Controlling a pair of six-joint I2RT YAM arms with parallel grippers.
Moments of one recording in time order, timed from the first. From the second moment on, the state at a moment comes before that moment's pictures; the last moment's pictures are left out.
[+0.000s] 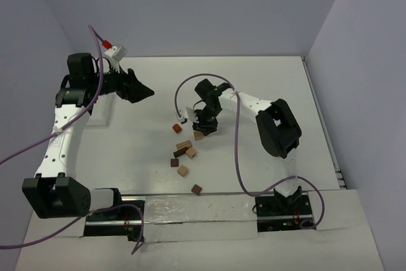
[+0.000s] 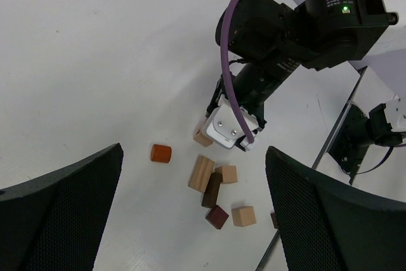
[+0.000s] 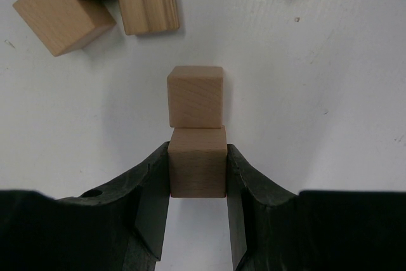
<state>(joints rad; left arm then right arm) -0.01 1.29 1.31 -0.55 0.93 0.03 0.65 2.02 1.53 -0.87 -0.44 -1.10</state>
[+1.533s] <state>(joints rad) -0.01 1.29 1.31 -0.53 0.93 0.04 0.70 2.04 1.47 -0.79 -0.33 -1.03</state>
